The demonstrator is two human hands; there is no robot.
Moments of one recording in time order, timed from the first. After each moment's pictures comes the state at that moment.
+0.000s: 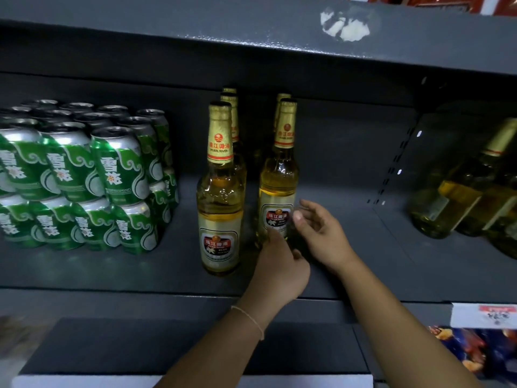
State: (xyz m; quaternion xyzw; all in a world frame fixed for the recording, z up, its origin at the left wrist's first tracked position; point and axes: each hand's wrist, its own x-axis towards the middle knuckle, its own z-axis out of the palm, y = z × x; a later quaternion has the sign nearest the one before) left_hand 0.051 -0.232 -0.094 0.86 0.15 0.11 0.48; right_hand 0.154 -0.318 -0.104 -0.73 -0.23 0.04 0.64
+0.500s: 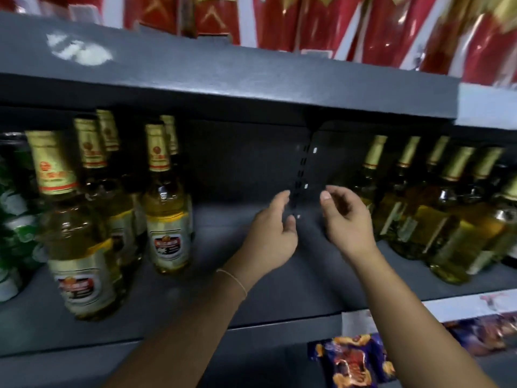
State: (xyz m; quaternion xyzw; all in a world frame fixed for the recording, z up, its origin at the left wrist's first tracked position) left_hand 0.170 -0.364 -0.045 0.84 -0.06 0.20 0.50; right_hand 0.220 -0.508 -0.032 -0.76 -0.12 -0.23 0.60
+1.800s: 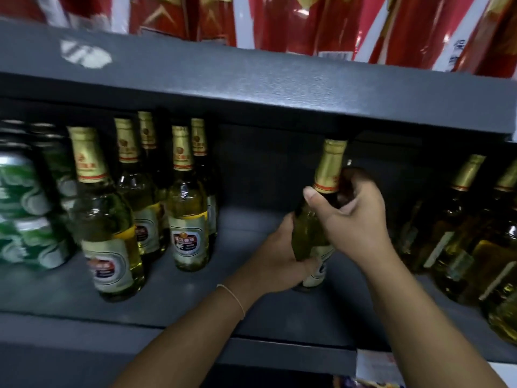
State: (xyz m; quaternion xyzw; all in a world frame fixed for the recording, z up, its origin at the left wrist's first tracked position) left_hand 0.153 -0.354 -0.052 0.82 -0.03 0.11 0.56; right_hand 0.198 -0.474 0.022 -0.77 -0.25 -0.19 0.55
